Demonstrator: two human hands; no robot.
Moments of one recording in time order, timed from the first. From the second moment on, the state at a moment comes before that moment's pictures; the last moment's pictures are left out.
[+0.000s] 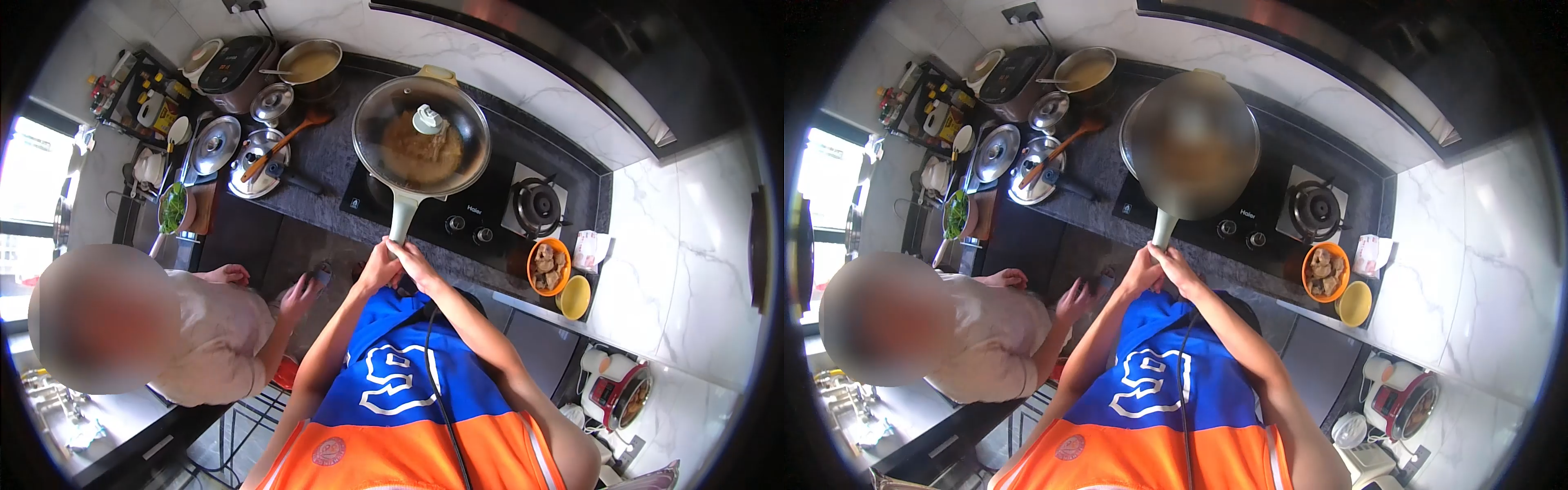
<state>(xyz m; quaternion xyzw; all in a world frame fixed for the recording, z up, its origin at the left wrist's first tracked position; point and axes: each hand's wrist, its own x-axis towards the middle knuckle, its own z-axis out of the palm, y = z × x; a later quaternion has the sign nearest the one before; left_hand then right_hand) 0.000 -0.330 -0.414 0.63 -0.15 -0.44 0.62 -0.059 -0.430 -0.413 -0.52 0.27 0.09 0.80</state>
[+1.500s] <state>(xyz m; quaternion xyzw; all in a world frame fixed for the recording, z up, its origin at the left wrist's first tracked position) 0.036 -0.225 -0.251 0.59 -0.44 -0.11 0.66 -0.050 -0.406 -0.431 -0.37 0.33 -0.08 0.87</state>
